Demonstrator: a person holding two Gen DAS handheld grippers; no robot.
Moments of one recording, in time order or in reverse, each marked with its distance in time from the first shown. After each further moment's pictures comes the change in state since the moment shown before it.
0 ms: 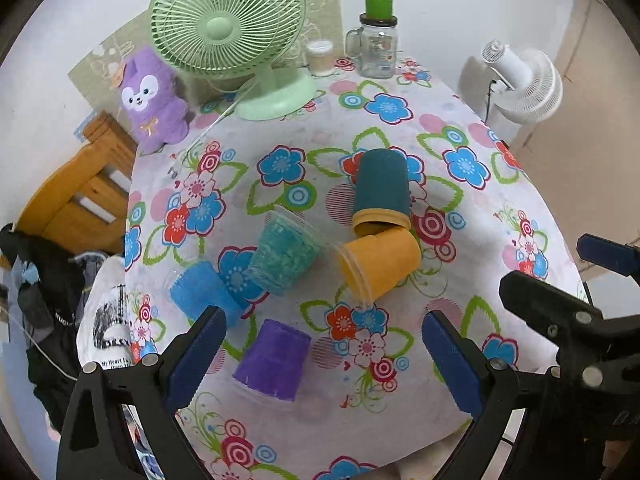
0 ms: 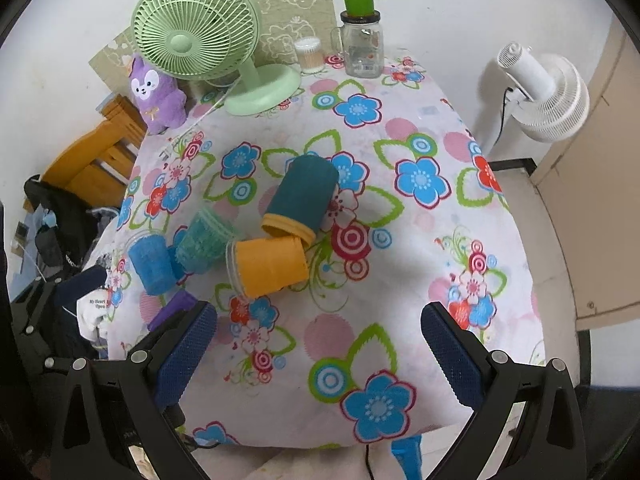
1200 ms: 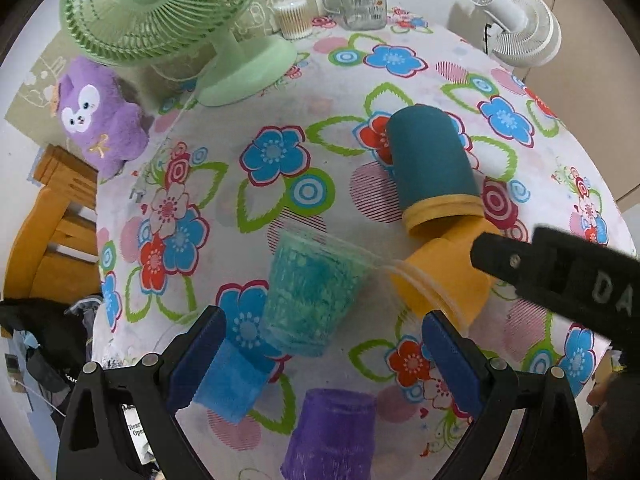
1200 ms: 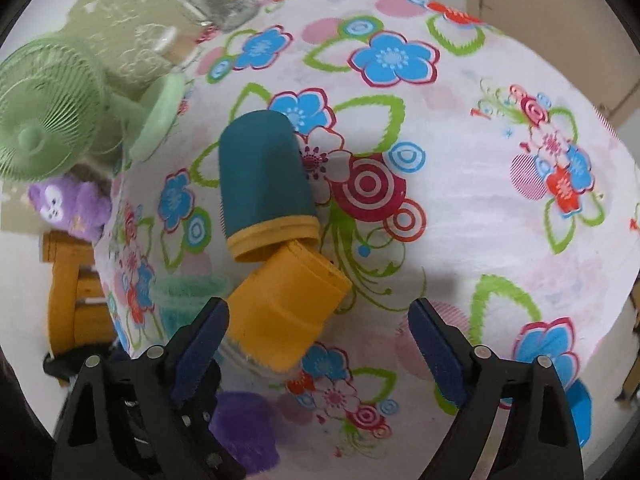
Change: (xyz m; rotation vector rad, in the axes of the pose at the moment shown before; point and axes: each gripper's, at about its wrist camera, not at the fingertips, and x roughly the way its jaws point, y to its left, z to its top) left arm 0.105 0.026 0.035 0.186 0.094 0.004; right arm 0.133 -0.008 0.008 0.682 0.106 0.046
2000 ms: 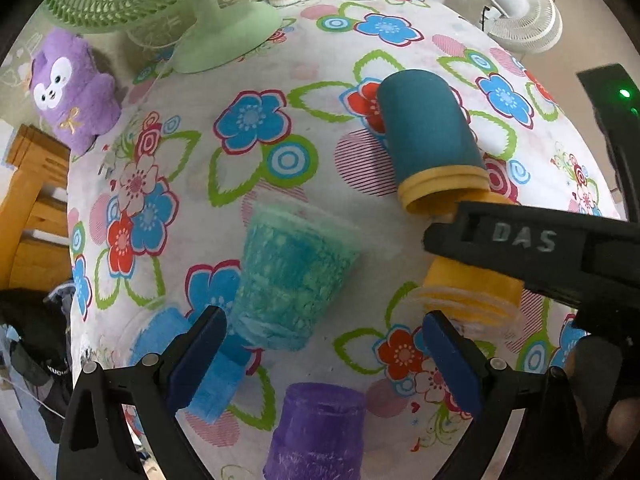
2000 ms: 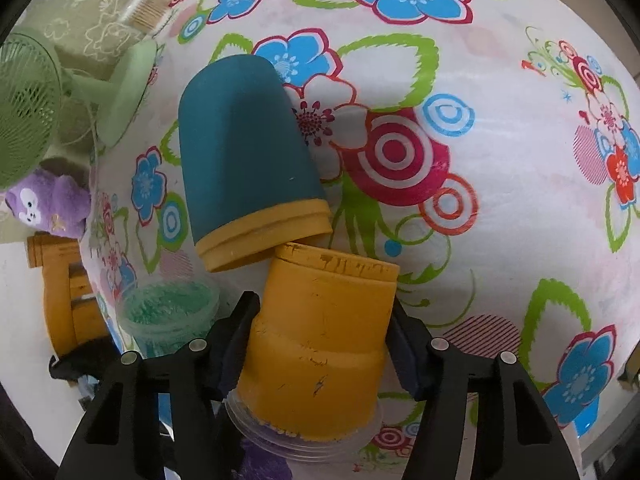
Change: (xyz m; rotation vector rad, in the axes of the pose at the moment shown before) left arm 0.020 0.001 -0.003 -0.023 0.091 -0.077; right arm 0.043 0.003 0.008 -0.013 0.129 -0.006
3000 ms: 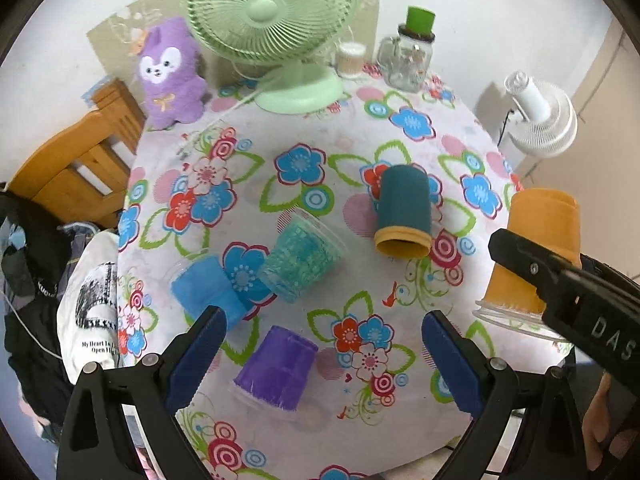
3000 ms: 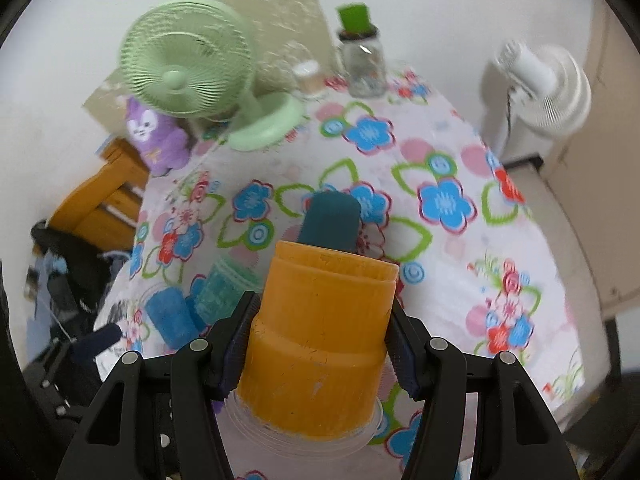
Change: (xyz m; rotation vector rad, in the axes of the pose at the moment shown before) left arm -0.113 -0.006 -0.043 -0.309 -0.202 0.000; right arm -0.160 0.028 -0.041 -0.638 -0.325 0.020
